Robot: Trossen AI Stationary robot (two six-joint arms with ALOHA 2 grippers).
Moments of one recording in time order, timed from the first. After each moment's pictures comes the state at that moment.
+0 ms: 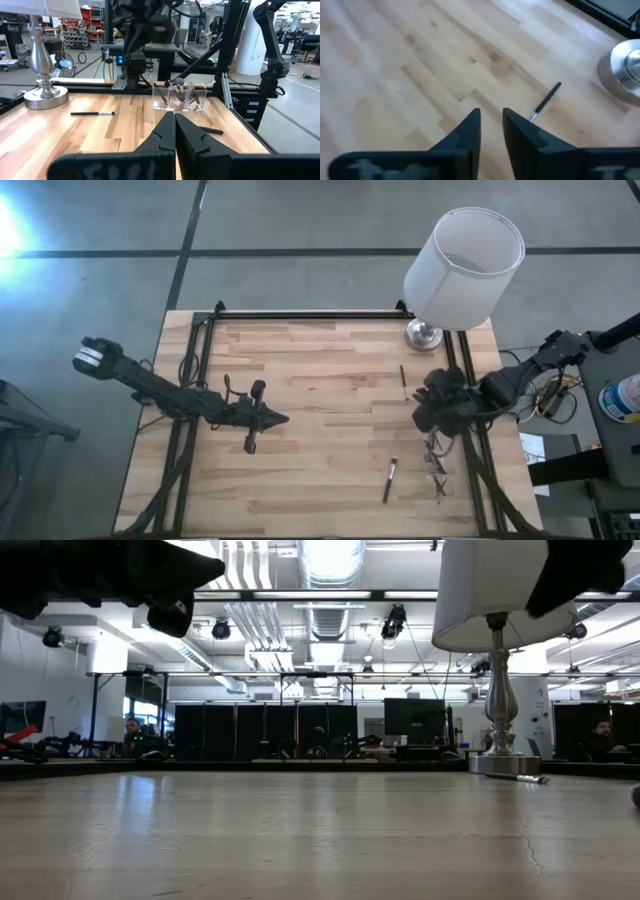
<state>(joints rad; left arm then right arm) -0.34 1.08 0.29 0.84 -0.26 -0.08 0.54 1.04 1.01 -1.21 0.65 1.22</state>
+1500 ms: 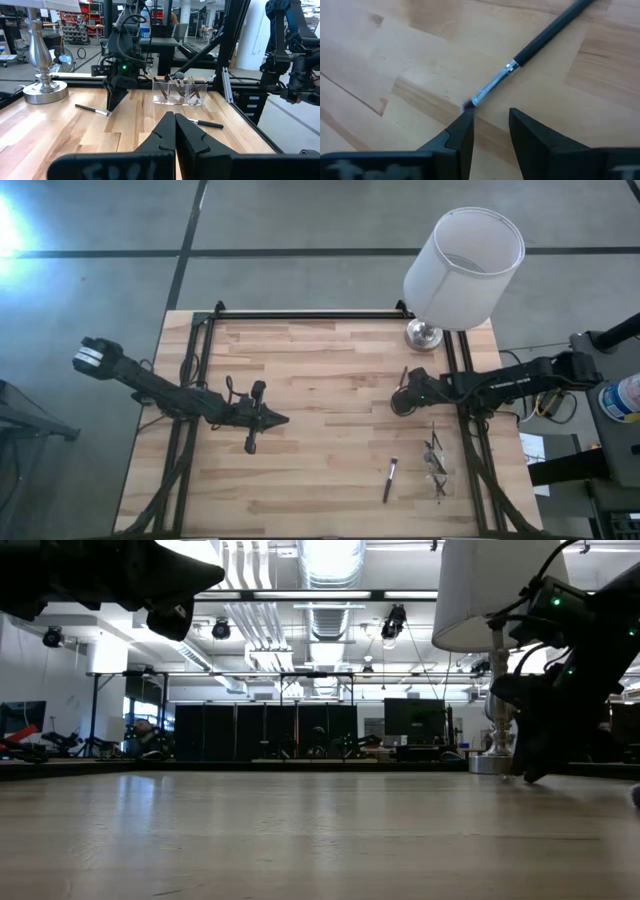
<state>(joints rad) -0.34 1.08 0.29 0.81 -0.26 -0.09 -0.05 1.05 0.27 -0.26 0.21 1.13</state>
